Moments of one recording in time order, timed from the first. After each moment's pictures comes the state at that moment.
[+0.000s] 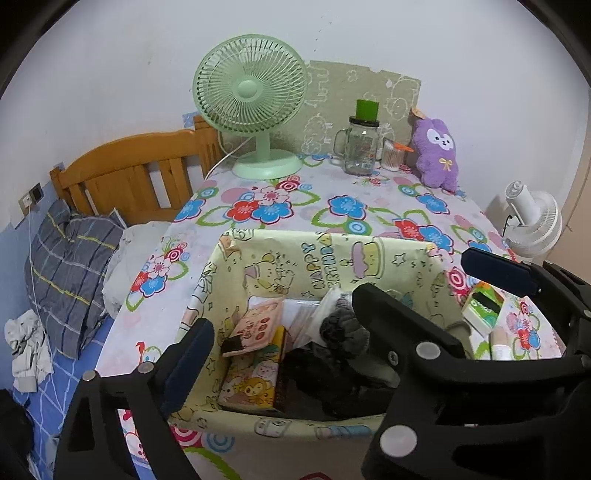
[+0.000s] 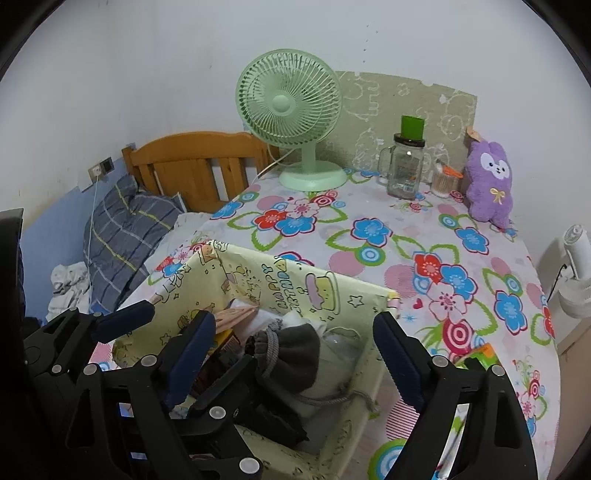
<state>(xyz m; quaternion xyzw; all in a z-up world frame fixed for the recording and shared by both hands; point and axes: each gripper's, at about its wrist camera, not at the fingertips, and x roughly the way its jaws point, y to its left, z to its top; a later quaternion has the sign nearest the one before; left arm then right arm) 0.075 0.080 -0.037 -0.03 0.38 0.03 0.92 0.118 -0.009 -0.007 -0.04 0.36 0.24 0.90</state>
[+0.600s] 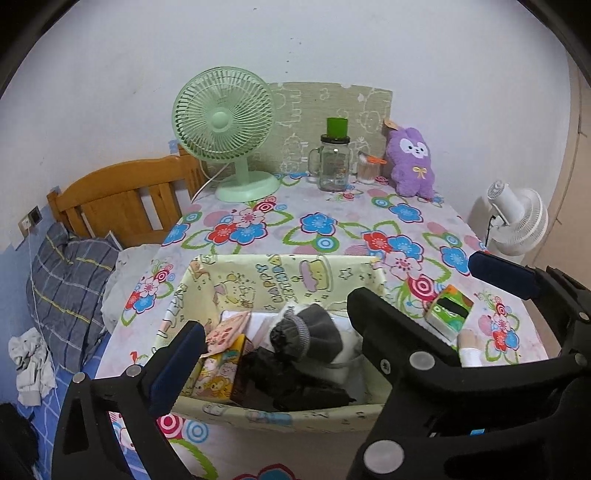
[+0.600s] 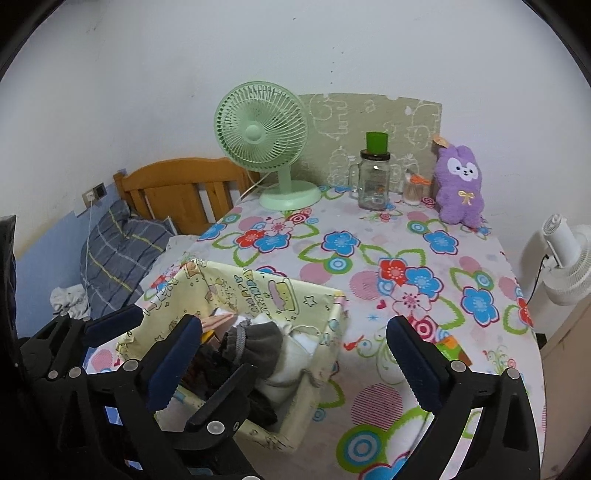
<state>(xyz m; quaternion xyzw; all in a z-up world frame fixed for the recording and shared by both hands) 0.059 0.035 -0.010 0.00 0.36 0.02 0.93 0.099 -0.058 0.016 -0.01 0.34 0.21 0.92</state>
